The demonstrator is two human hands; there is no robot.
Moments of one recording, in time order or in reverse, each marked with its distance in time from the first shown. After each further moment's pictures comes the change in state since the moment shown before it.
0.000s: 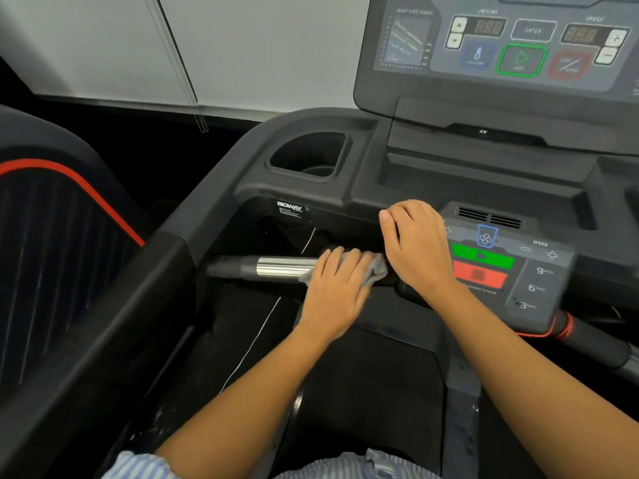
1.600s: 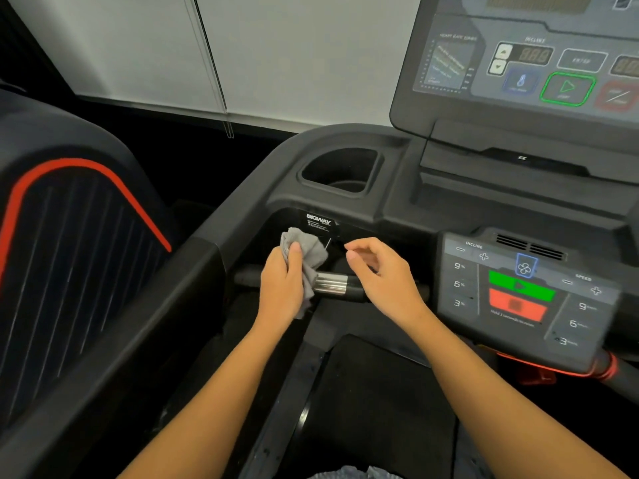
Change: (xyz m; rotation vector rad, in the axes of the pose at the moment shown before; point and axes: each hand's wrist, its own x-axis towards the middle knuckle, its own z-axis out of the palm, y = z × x) left_hand -0.008 -0.070 -0.072 -0.771 0.203 -0.866; right_hand -0.009 -0.076 0.018 0.712 -0.397 0.309
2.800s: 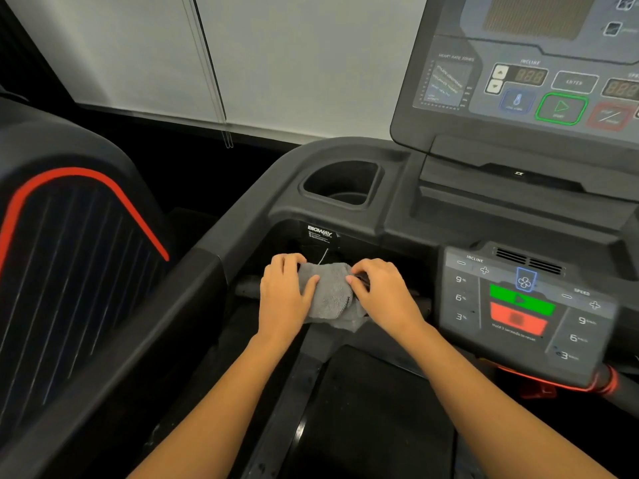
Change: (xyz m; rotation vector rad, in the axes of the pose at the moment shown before) left_hand 0.014 -0.030 0.006 0.506 0.048 0.366; right_hand 0.015 0.026 0.009 -0.538 -0.028 -0.069
